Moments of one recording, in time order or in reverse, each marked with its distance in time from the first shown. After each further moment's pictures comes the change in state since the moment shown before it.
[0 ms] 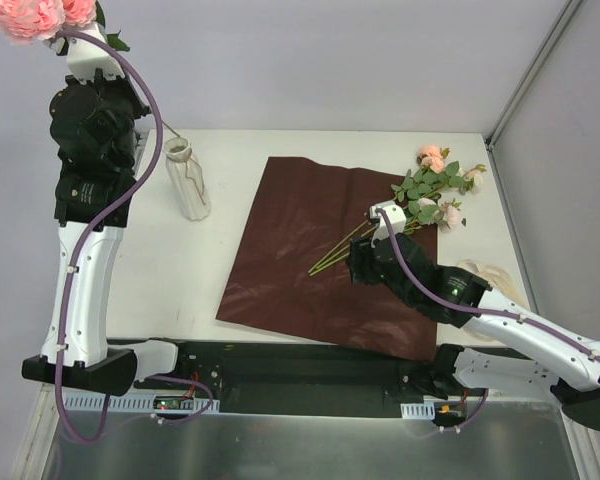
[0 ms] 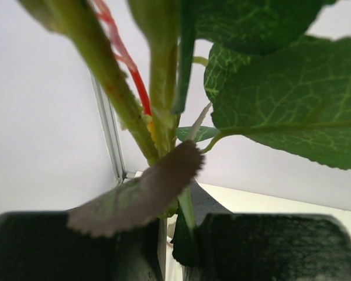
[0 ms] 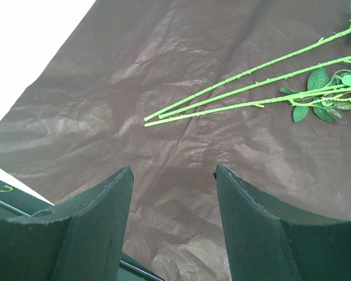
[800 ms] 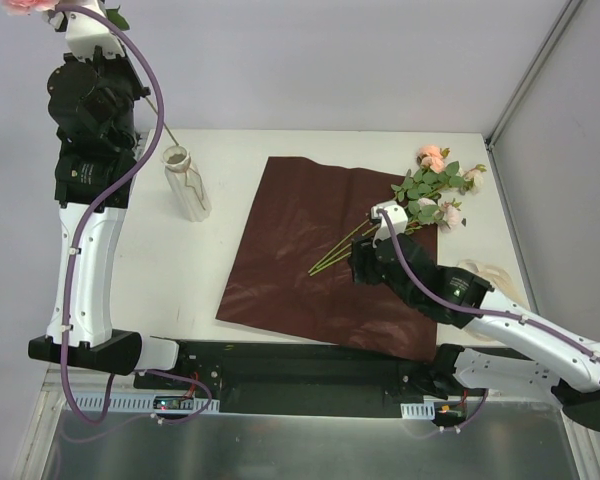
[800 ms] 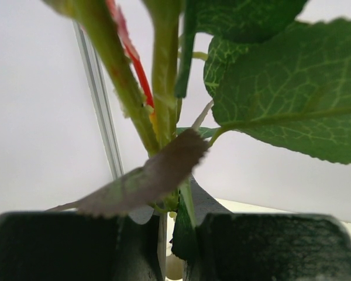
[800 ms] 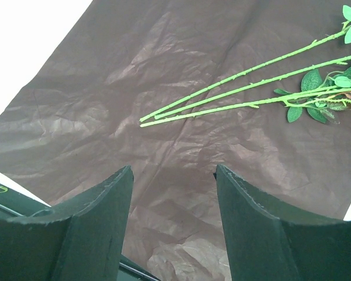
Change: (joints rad) left arm 0.000 0.105 0.160 -0.027 0.001 0.023; right arm 0.000 -0.012 0.000 -0.006 0.016 -0.011
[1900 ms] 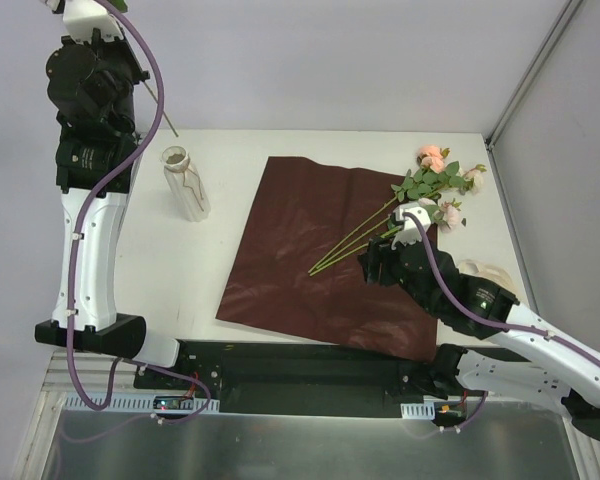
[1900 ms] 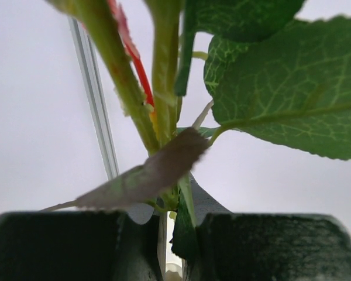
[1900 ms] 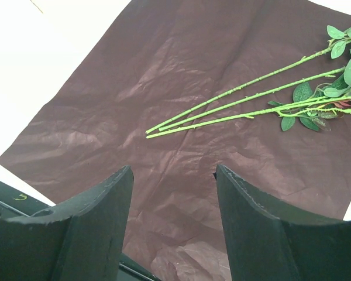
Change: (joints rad) left arm -0.006 0.086 0.137 -0.011 -0.002 0.003; right arm 0.000 -0.132 -0.018 -0.002 0.007 -0.004
